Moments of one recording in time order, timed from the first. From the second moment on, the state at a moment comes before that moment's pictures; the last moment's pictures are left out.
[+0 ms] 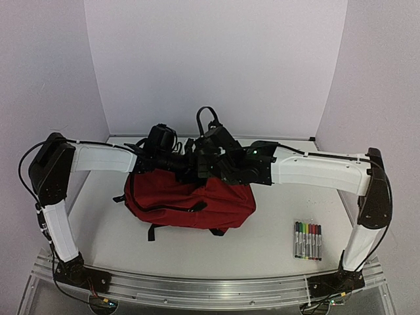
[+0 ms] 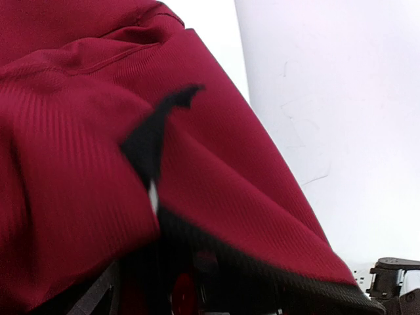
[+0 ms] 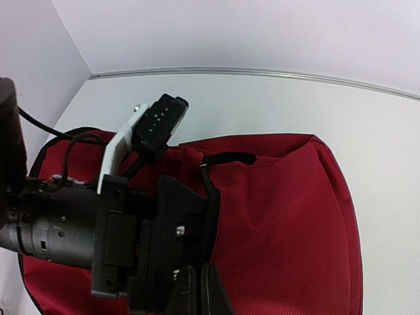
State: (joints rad) left arm -0.70 1.84 1.25 0.06 0.60 -0.97; right arm 1.11 1.86 1.63 -0.46 0.63 0.65
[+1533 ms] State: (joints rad) left arm -0.75 1.92 1.22 0.26 0.68 -0.93; right arm 1.09 1.86 1.61 -0.45 0.57 0.68
